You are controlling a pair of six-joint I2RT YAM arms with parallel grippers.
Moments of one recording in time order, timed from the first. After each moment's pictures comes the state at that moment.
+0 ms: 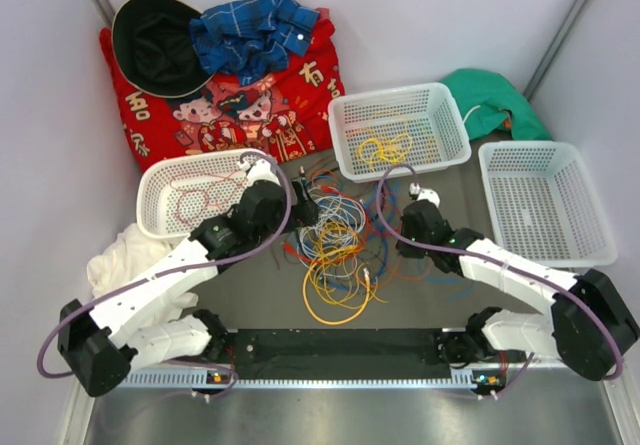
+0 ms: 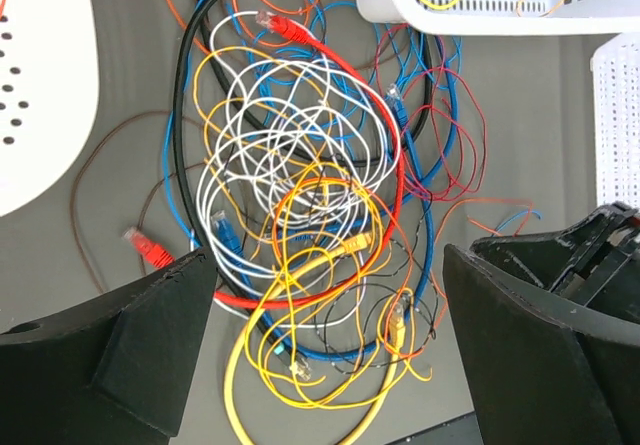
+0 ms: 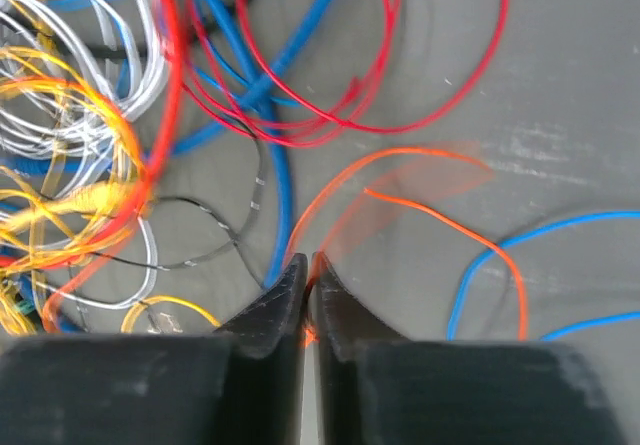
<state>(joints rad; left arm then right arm) -0.75 1.08 0.90 -0.41 -0.28 -0.79 0.64 1.18 0.58 -0.28 0.18 0.62</state>
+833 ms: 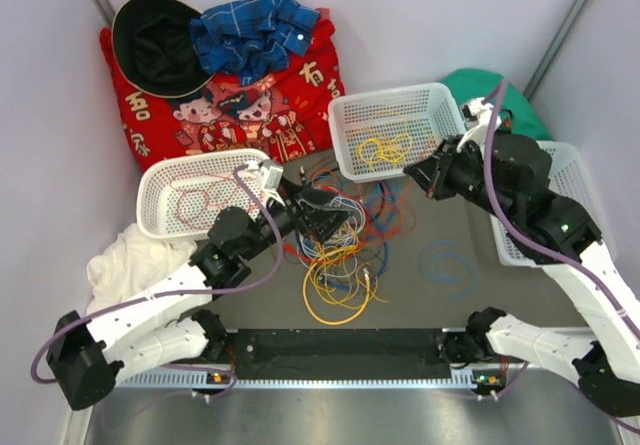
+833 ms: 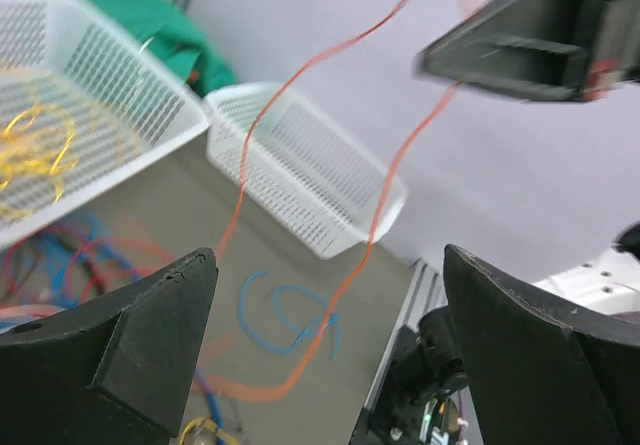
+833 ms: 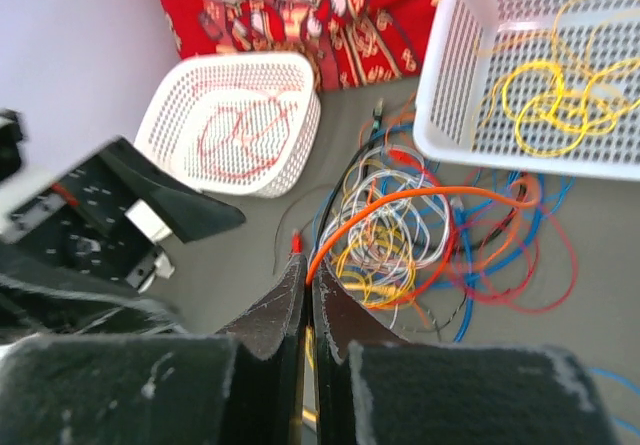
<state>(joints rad) -0.81 0.93 0.61 0.49 0.17 -0.63 0.64 0.95 1.39 -0.69 0.01 0.46</state>
